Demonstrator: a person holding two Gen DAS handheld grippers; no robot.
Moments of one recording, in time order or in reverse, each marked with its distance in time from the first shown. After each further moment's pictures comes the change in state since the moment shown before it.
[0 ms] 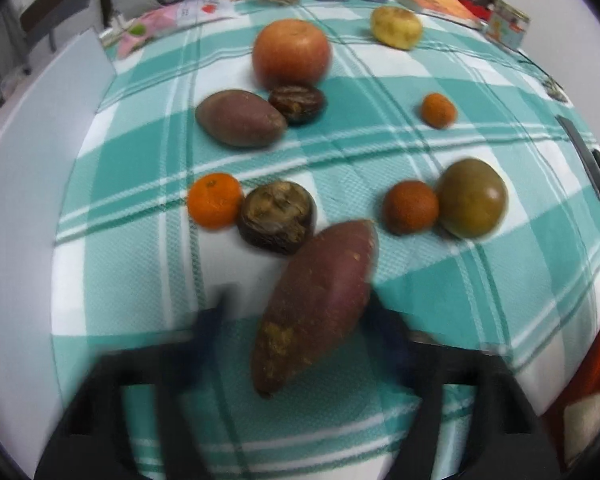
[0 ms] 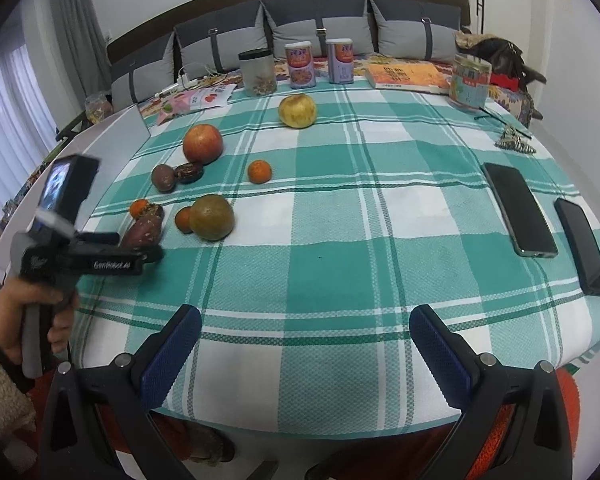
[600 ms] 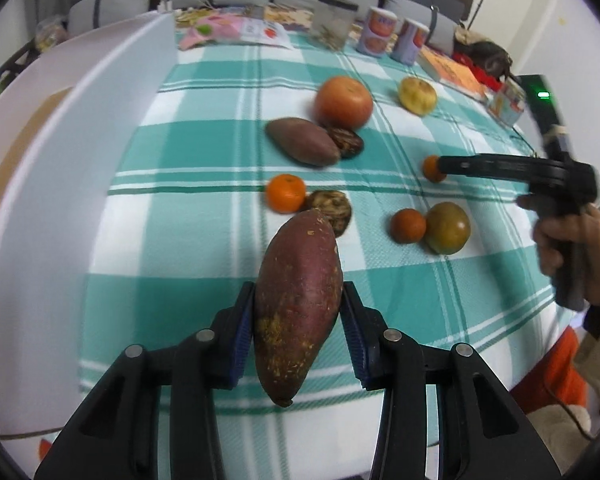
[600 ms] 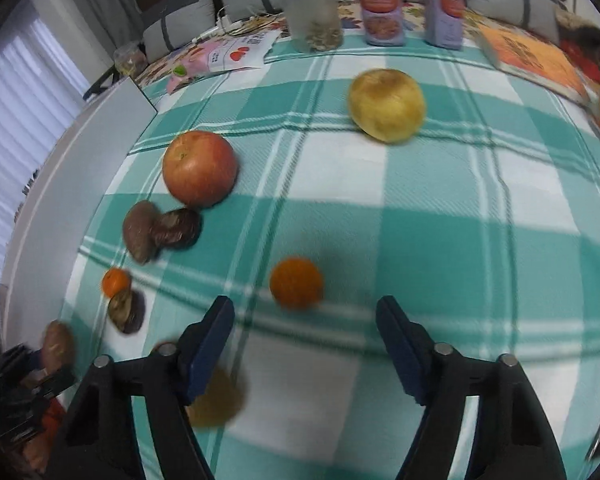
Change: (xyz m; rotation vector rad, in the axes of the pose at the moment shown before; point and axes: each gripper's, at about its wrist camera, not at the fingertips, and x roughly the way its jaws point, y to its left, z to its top) left arm -0.064 0.054 -0.034 -0.215 -0.130 -0.076; right arm 0.189 0.047 0.152 -0.164 0.245 0.175
